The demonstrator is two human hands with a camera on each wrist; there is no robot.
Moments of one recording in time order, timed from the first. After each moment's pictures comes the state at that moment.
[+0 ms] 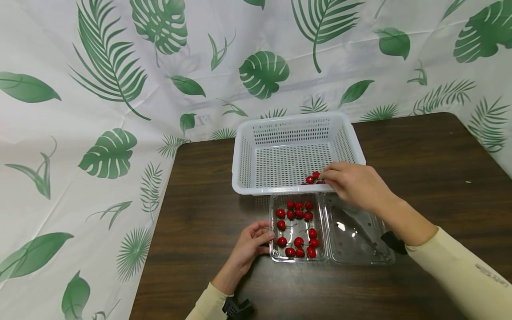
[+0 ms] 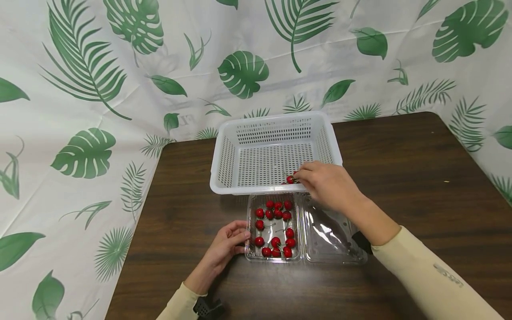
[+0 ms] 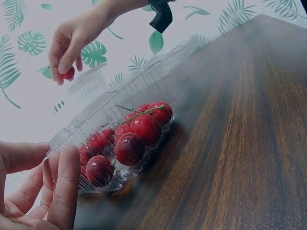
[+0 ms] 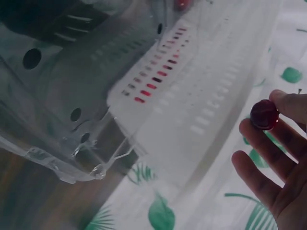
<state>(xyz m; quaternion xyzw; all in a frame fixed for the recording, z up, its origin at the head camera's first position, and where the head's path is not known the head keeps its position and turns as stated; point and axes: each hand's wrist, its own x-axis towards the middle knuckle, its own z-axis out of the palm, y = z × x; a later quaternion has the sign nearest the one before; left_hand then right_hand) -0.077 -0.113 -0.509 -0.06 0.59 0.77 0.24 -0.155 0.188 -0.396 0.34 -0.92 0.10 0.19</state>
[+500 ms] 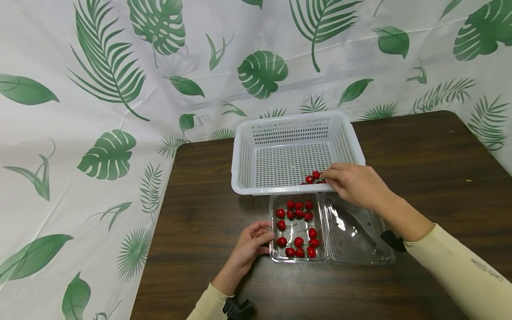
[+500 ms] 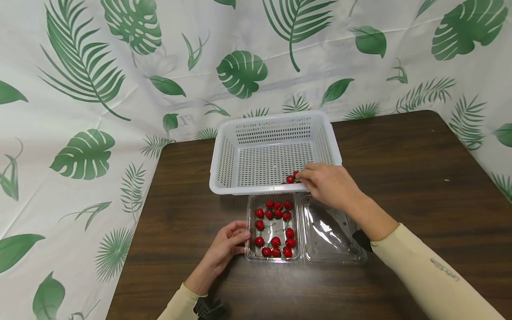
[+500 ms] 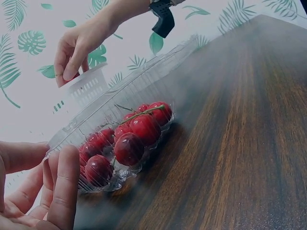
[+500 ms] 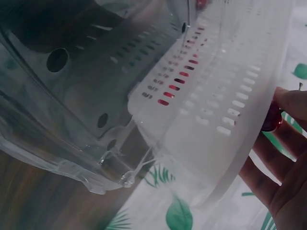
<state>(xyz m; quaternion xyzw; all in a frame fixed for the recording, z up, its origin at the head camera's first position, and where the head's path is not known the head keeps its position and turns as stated) -0.077 -0.113 -0.508 -0.06 0.59 0.76 0.24 -0.162 0.196 -0.411 0.31 -0.93 0.11 0.16</state>
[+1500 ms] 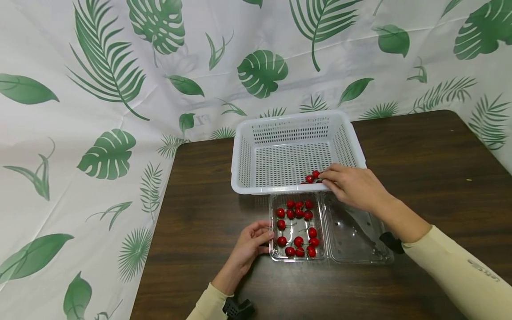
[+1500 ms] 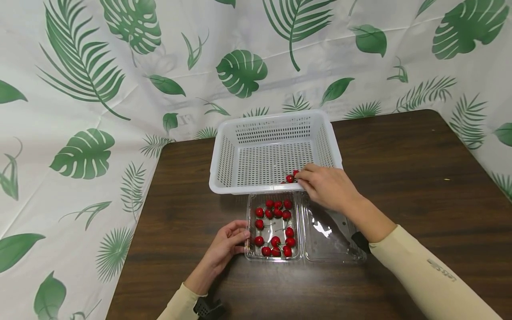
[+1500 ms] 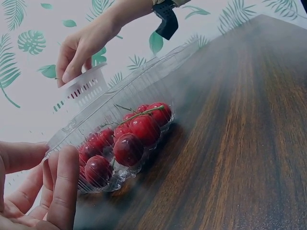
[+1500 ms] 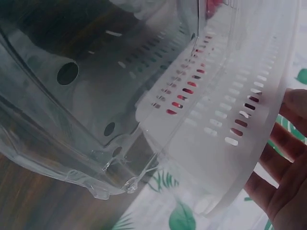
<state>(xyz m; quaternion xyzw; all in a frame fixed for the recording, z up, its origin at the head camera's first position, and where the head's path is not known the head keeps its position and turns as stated) -0.077 -0.113 -0.509 -0.06 0.59 0.77 0.24 -0.160 0.195 -0.419 0.32 -0.93 0.12 0.14</state>
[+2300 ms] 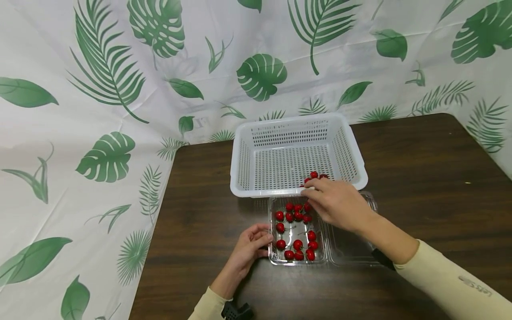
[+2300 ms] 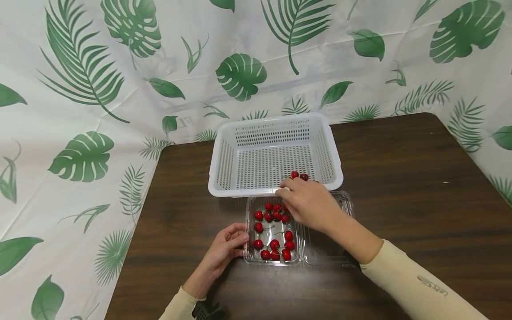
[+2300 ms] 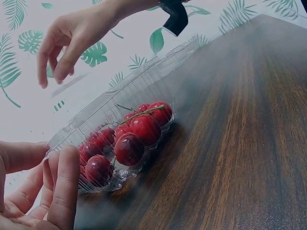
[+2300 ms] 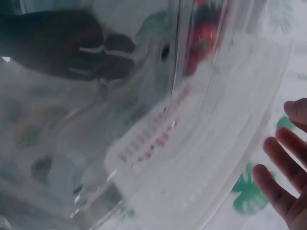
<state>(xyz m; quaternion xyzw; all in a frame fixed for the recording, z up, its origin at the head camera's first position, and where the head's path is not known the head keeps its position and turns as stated) -0.075 -0.112 -0.506 -0.06 0.59 0.77 0.24 -0.136 0.159 -0.416 0.41 -0.88 0.13 0.21</state>
